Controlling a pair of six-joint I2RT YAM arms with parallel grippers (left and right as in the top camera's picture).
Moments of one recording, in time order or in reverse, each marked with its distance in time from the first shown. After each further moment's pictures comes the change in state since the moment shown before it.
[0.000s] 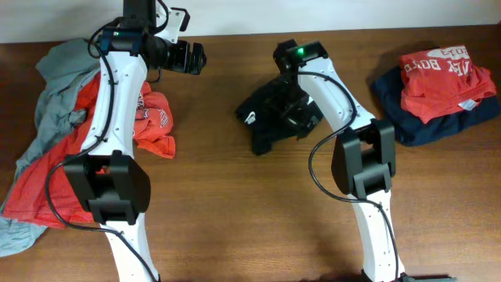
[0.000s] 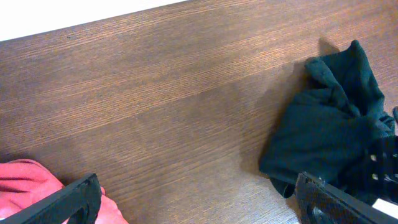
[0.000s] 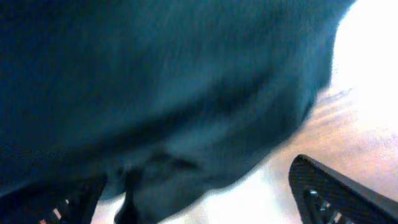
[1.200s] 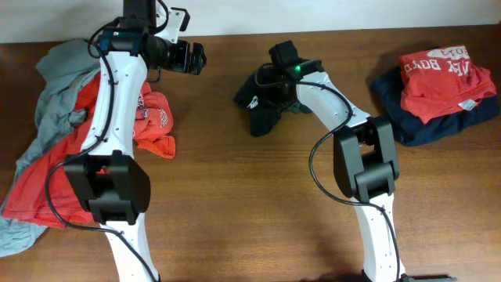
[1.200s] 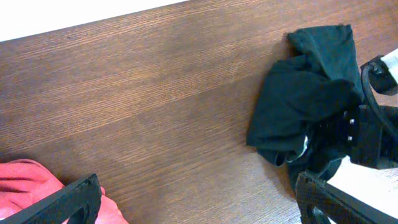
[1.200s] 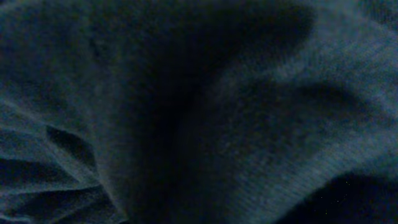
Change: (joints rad) left arm 0.000 0.000 0.000 0.000 0.000 0.000; right arm 0.005 -0.045 -0.232 0.627 0.121 -0.294
